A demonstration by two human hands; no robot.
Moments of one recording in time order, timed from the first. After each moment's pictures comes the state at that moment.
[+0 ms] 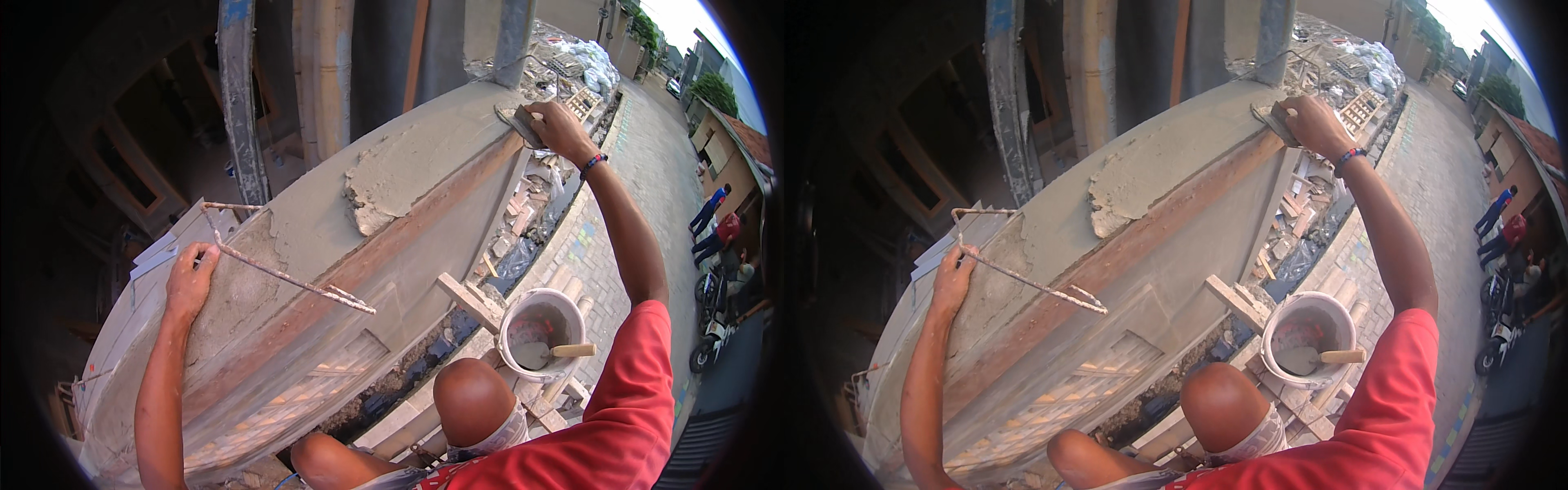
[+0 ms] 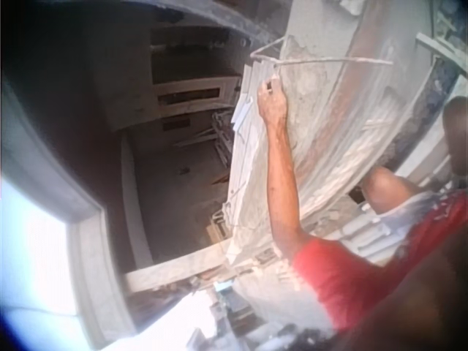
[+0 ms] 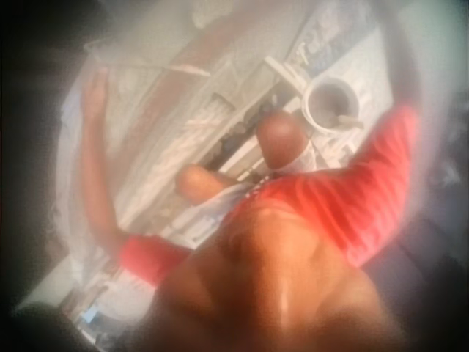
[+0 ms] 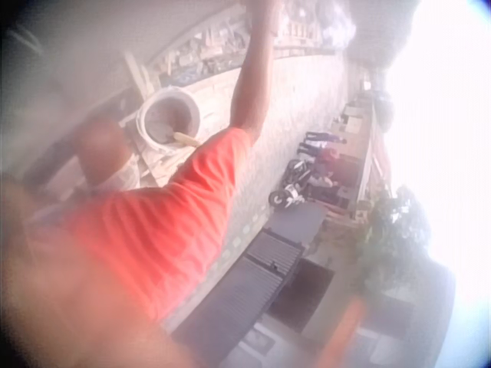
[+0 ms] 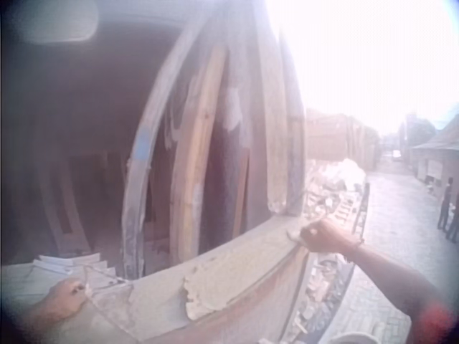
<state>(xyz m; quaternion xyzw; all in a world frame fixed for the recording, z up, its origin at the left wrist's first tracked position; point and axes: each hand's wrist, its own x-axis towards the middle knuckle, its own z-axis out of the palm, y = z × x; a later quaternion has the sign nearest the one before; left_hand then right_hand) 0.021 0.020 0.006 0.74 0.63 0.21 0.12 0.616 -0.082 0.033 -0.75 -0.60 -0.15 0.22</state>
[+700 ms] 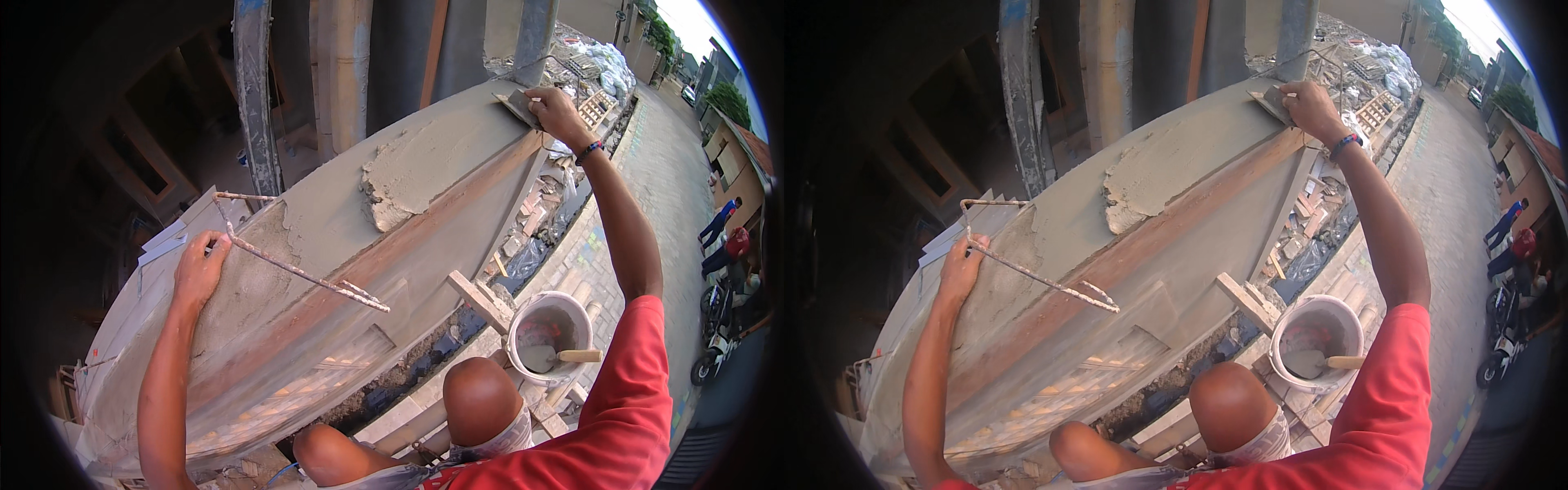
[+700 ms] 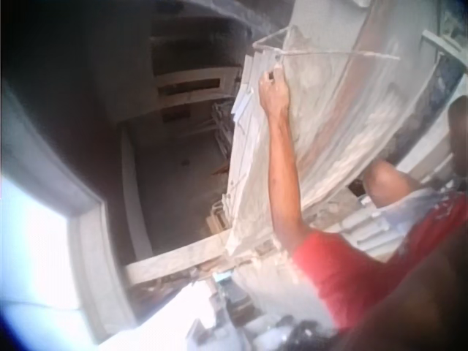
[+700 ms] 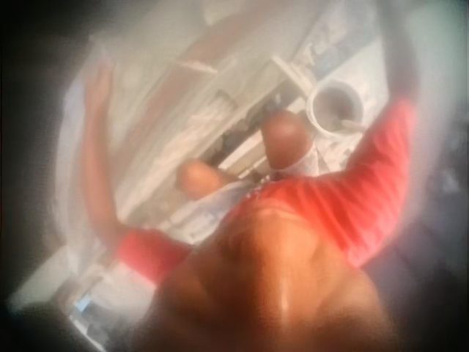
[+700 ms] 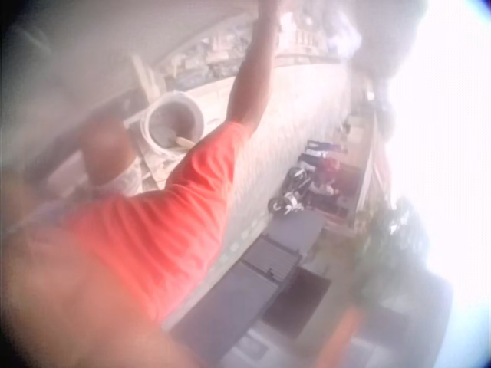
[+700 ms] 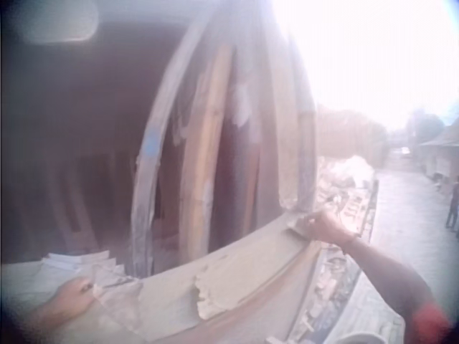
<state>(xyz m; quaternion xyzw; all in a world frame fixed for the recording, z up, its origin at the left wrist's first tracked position) 0.024 0.023 0.004 0.74 0.63 0.19 0.11 0.634 -0.028 0.019 -0.73 -0.59 -0.08 0.33</state>
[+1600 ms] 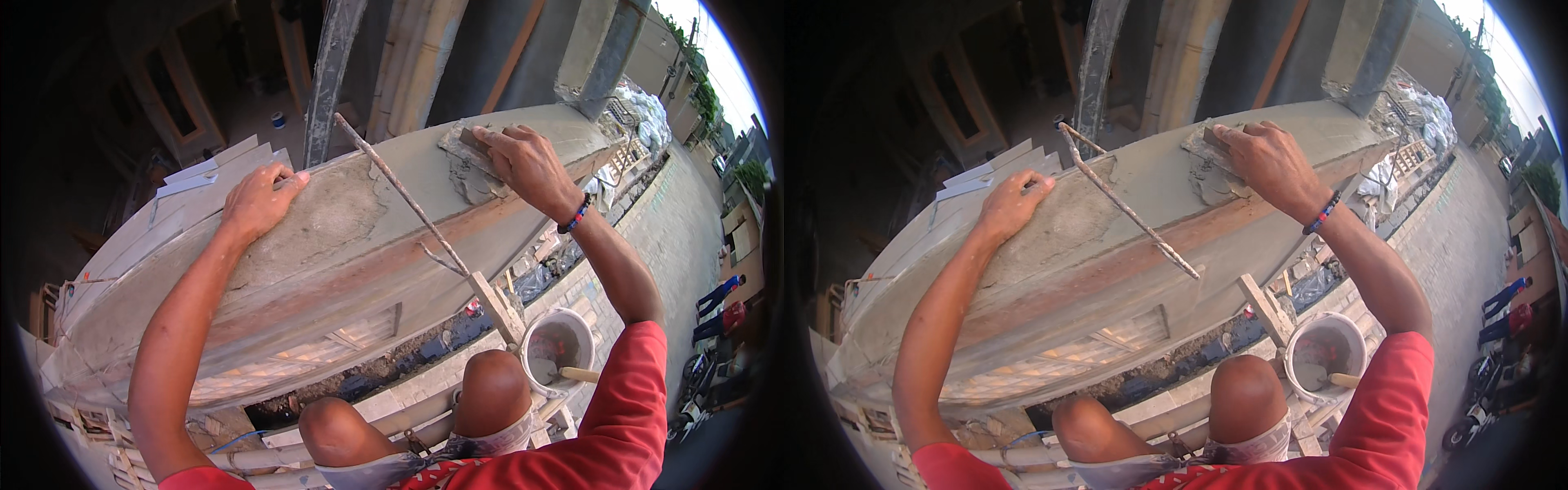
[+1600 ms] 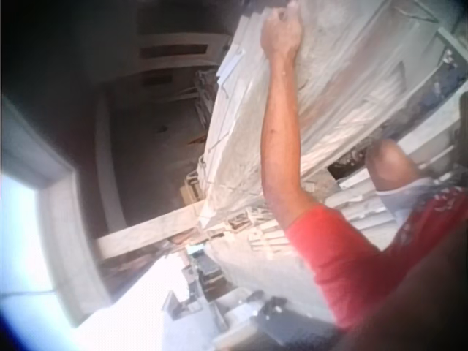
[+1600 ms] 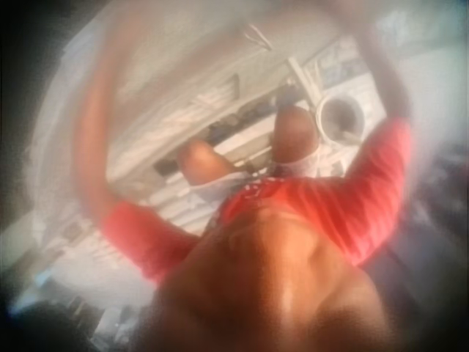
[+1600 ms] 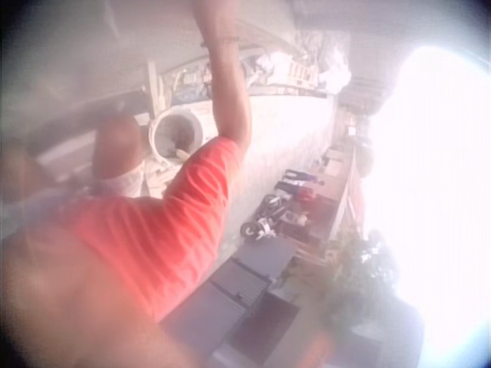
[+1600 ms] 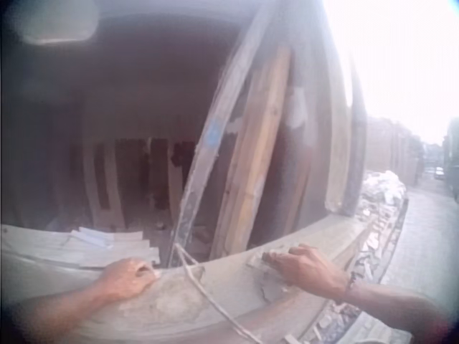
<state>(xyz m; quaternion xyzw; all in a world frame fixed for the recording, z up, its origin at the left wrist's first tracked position) 0.021 0.019 0.006 0.76 0.61 0.18 0.10 0.392 -0.053 0.030 -0.52 -0.81 -0.17 0.23</state>
